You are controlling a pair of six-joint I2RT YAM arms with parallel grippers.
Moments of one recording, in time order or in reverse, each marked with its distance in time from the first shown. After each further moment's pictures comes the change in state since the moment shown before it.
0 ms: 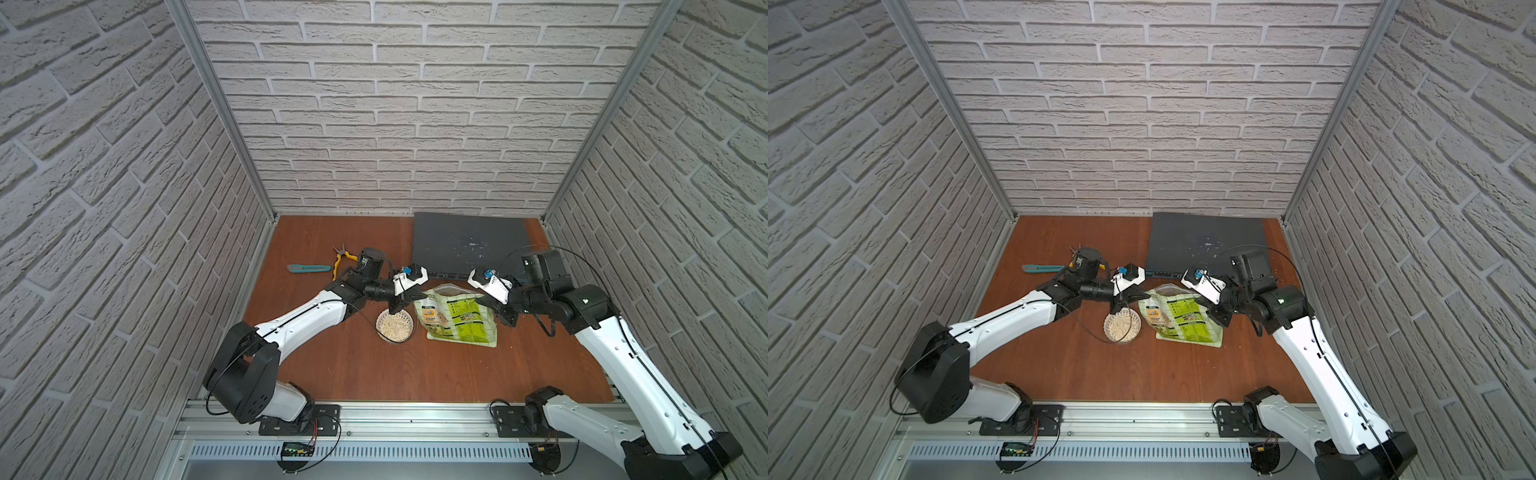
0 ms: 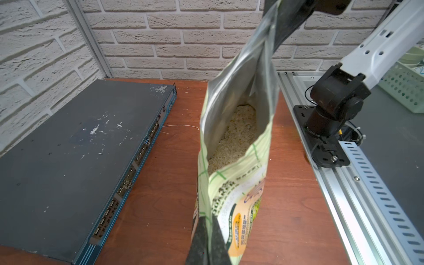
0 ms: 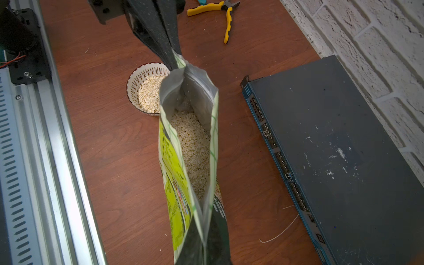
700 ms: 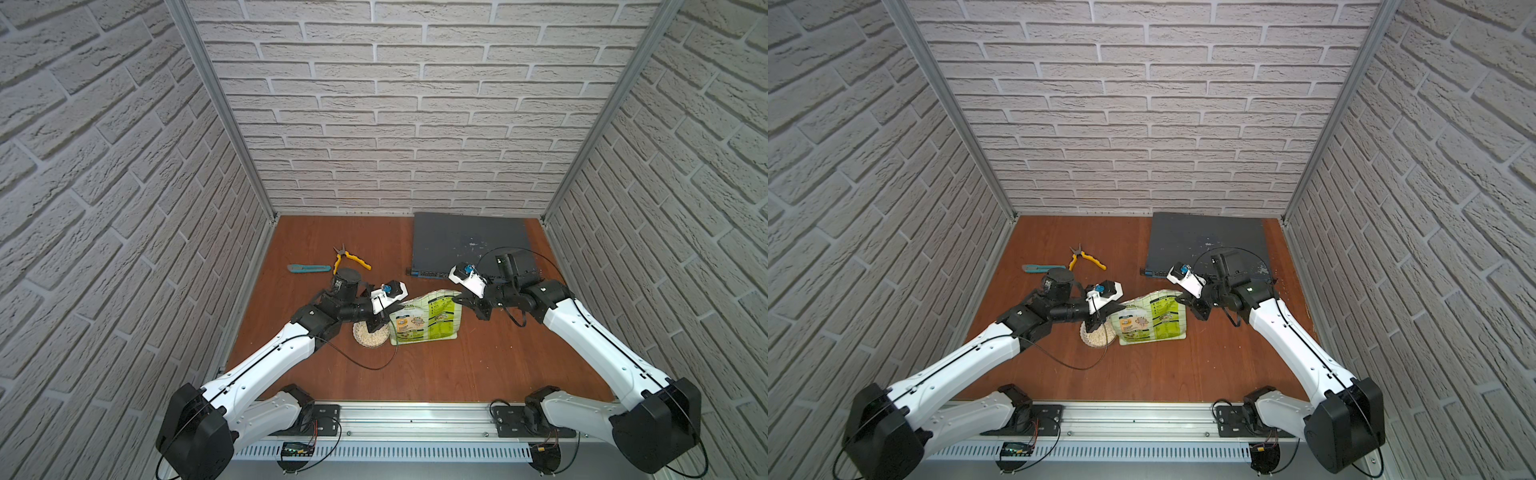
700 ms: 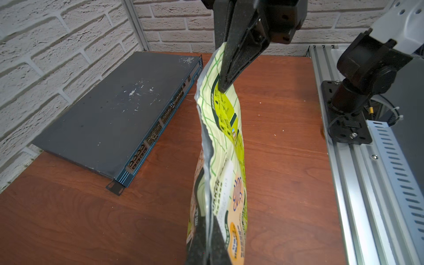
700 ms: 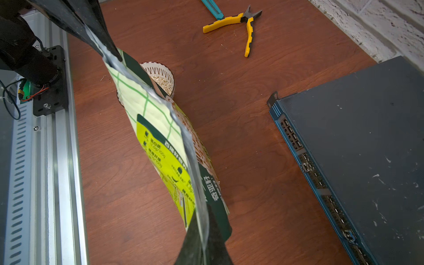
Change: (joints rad) left arm 0.022 -0.320 -0.151 -0.194 -0.203 0.025; right arm 0.018 0.179 -0.138 0.290 -0.167 0.076
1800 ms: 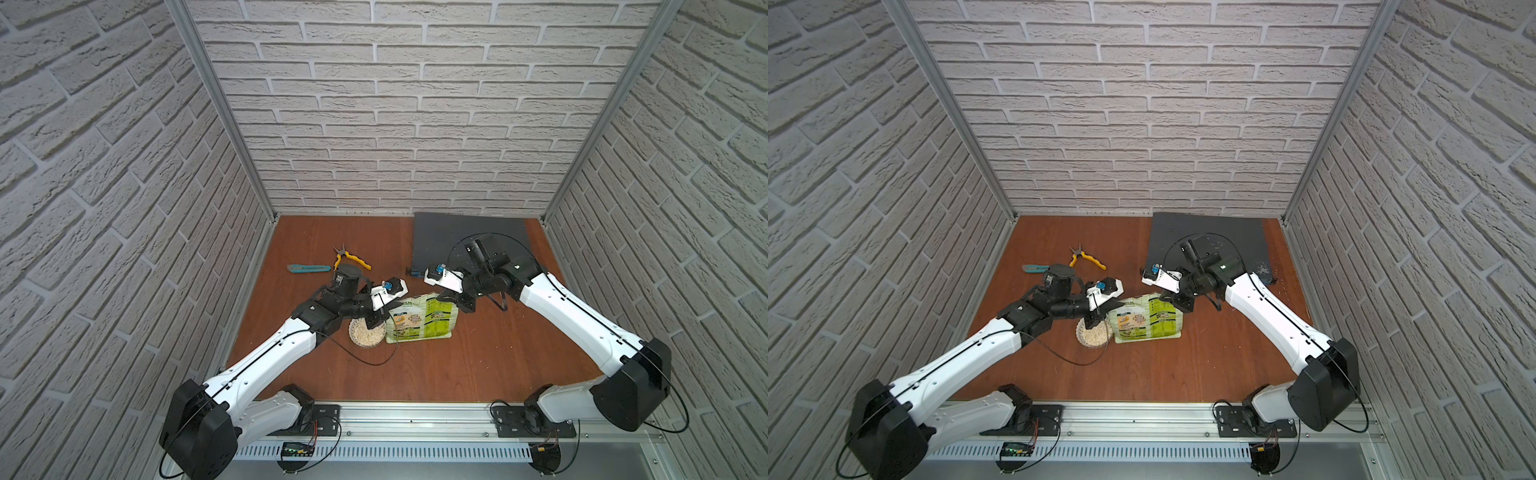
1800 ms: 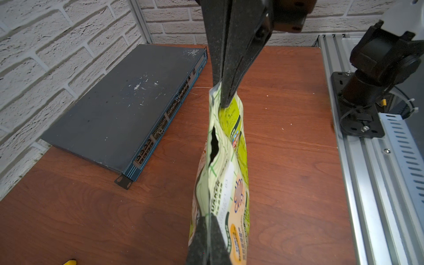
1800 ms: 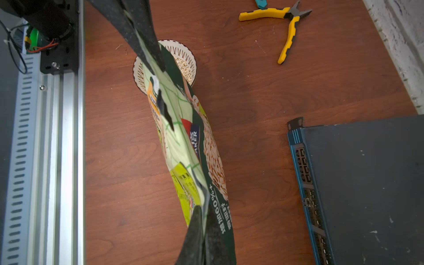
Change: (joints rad) left arm 0.013 0.020 0.030 -0.031 -0.017 0.032; right arm 0.178 0.215 0.290 -0.211 0.115 -0.164
